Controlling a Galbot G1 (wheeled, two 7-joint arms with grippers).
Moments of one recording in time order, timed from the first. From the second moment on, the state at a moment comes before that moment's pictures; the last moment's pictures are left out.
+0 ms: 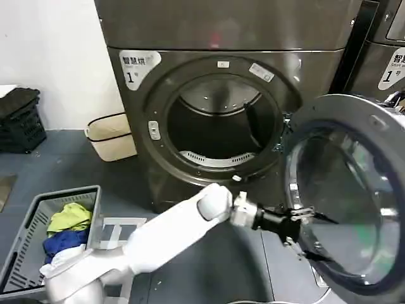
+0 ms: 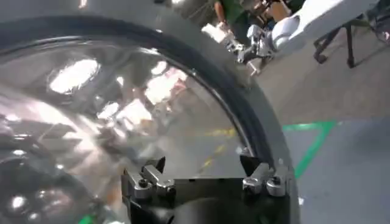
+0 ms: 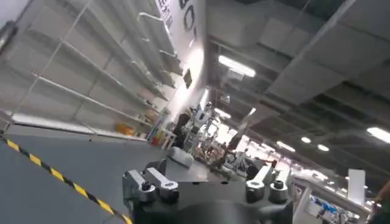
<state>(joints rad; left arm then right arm) 0.20 -1.47 0.62 -1.31 -0.28 -0.51 0.84 -1.75 1.61 2.03 1.74 0.19 0.17 0.06</state>
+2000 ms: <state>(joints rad) 0.20 -1.61 0.62 -1.21 -0.56 0.08 0.10 -1.71 1.61 1.98 1.94 0.15 0.19 0.11</state>
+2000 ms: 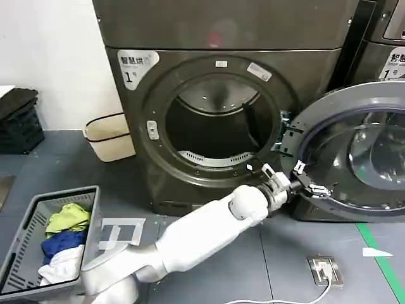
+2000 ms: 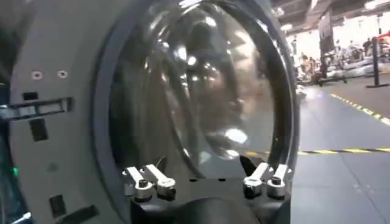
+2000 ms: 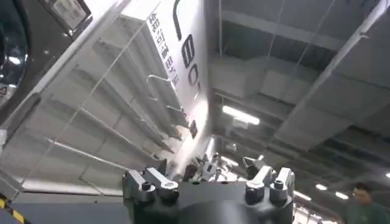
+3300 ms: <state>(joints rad) 0.26 -1.37 0.63 -1.81 -0.57 0.19 0.21 -1.75 1.61 1.96 1.91 0.19 0.20 0.10</state>
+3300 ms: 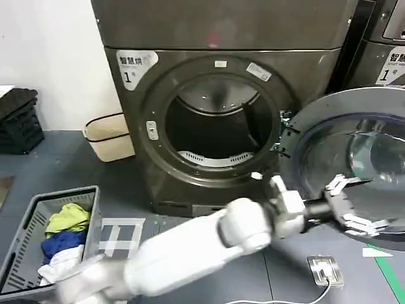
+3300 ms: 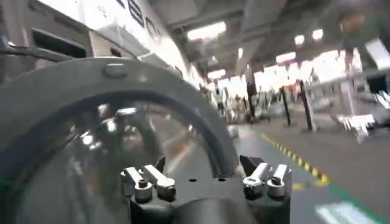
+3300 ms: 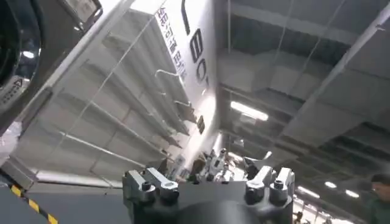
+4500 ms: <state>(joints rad) 0.66 -0.33 0.17 -1.88 0.25 -0.67 0.62 -1.74 1.51 1.85 1.76 0.21 0.19 0.08</state>
